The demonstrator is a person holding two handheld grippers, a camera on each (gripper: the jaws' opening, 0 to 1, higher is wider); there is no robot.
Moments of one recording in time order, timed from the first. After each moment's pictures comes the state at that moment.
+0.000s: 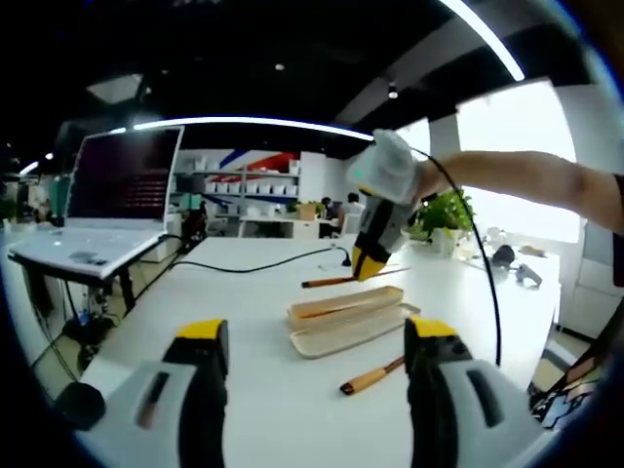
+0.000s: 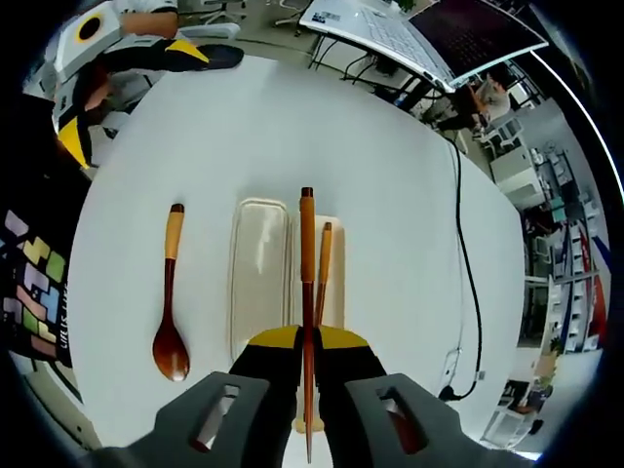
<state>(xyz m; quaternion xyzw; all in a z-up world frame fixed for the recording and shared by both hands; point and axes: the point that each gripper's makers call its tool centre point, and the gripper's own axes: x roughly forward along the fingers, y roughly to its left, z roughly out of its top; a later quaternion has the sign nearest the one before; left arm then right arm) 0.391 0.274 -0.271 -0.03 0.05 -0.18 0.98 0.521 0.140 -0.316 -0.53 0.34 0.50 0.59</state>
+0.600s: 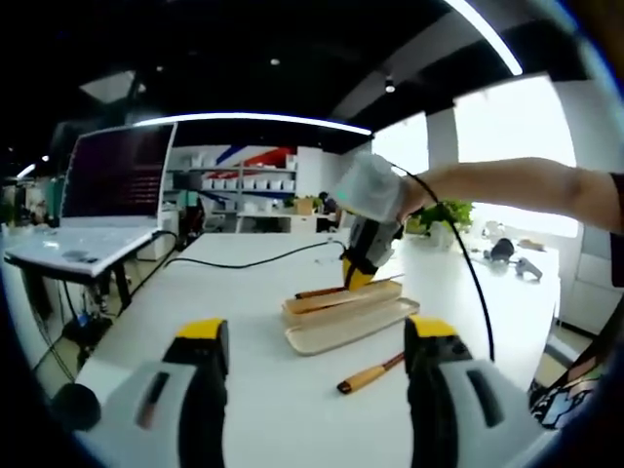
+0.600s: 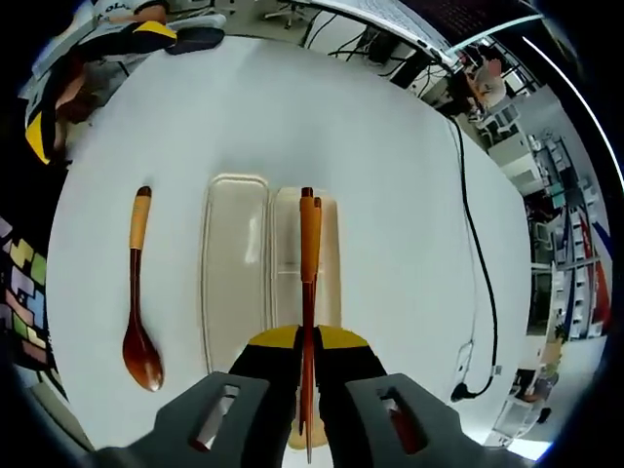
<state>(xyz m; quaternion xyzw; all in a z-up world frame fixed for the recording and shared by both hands) 0.395 0.267 -0.280 -0.02 0.06 -0.19 0.98 0.539 0.135 -0.351 -0.53 0.35 0.49 0.60</state>
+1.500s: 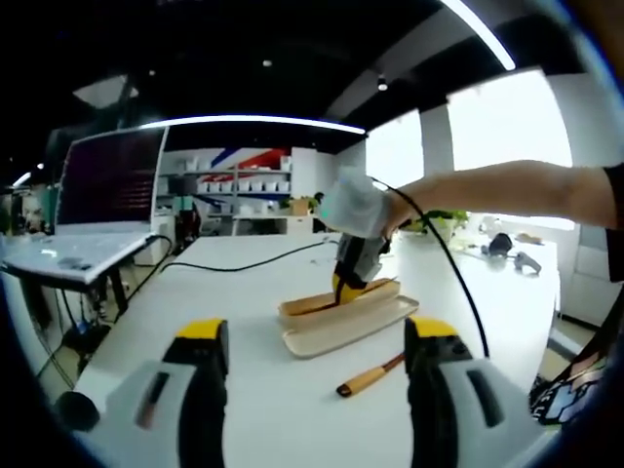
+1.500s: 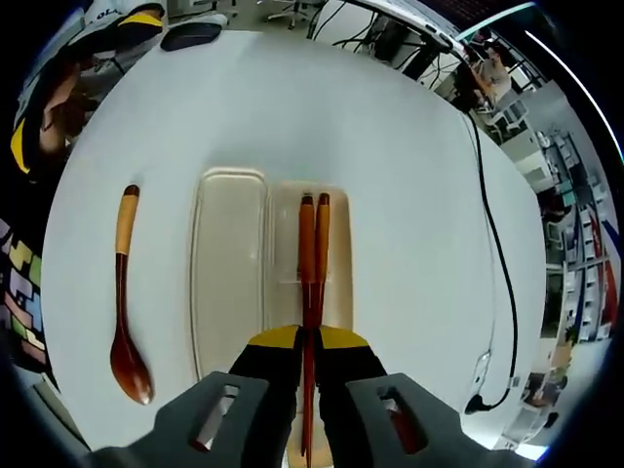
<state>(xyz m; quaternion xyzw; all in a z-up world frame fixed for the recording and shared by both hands) 0.397 0.260 -0.281 -0.01 0.06 -0.20 0.98 0.540 0.142 -0.371 -0.52 0.36 0.51 0.58</state>
